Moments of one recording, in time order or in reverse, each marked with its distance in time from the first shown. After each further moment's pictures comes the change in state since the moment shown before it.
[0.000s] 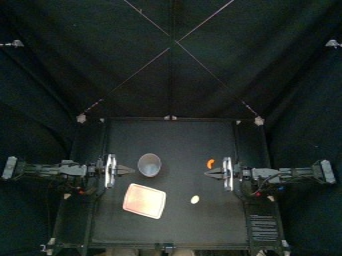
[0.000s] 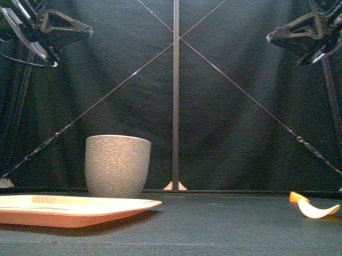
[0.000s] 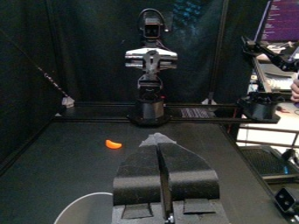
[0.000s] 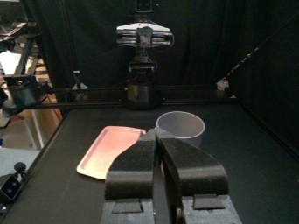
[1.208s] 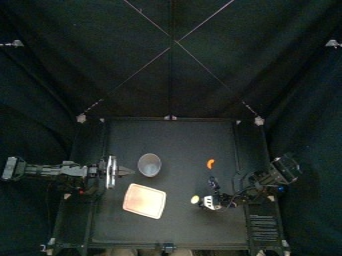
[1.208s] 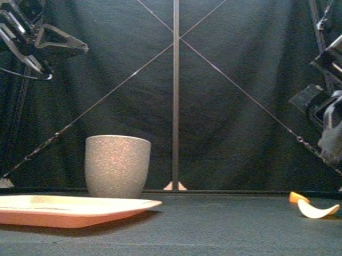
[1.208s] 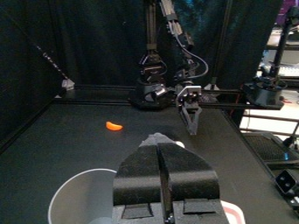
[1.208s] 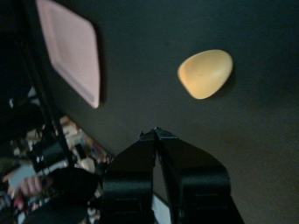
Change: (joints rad) left arm 0.023 0.003 0.069 -0.018 -0.008 0.005; right arm 0.620 0.868 -0.132 1.273 -0.245 0.822
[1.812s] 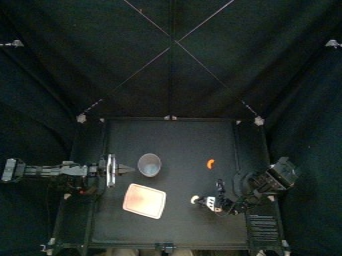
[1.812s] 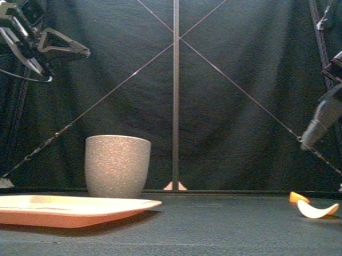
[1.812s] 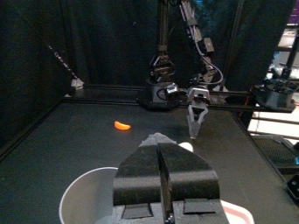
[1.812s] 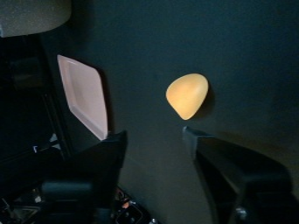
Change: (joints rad) left arm 0.051 -0.002 0.003 -0.002 -0.009 0.000; right arm 0.137 0.058 -0.021 0.259 -0.261 0.005
